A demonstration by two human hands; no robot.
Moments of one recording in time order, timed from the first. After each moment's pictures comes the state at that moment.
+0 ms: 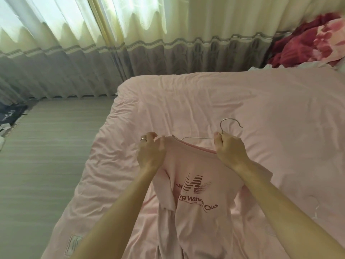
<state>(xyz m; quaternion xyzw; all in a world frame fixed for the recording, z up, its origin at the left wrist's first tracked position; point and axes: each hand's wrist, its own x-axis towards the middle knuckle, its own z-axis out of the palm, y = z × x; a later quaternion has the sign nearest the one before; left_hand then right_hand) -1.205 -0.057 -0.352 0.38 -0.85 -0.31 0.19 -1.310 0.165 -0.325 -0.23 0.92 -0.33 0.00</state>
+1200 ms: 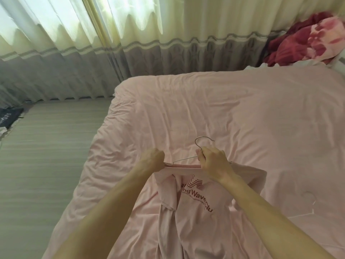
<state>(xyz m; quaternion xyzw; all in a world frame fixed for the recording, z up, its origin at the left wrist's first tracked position) -1.213 -0.067 -0.360 0.15 -0.97 0.01 -0.20 -1.274 0.151 -0.370 -0.31 0.90 -0.30 0.01</state>
